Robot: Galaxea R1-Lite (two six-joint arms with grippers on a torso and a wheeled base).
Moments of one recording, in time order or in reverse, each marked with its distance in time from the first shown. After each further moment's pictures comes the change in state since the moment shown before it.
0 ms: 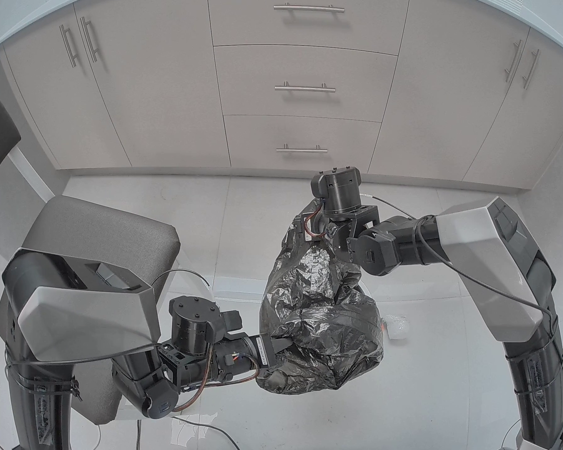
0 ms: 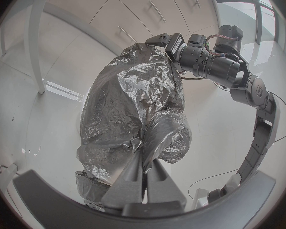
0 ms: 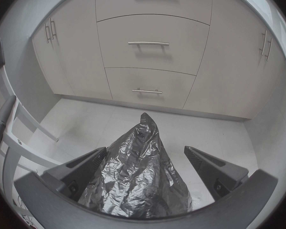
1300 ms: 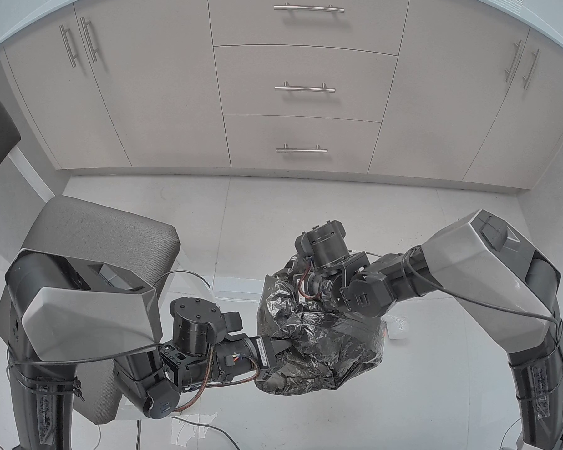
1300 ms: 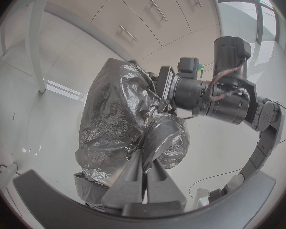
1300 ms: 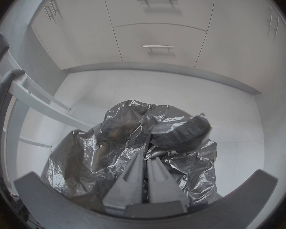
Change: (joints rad) left arm 0.000 0.011 -0.003 0.000 0.000 0.000; right arm 0.068 -0.041 0.284 0.090 0.107 0.203
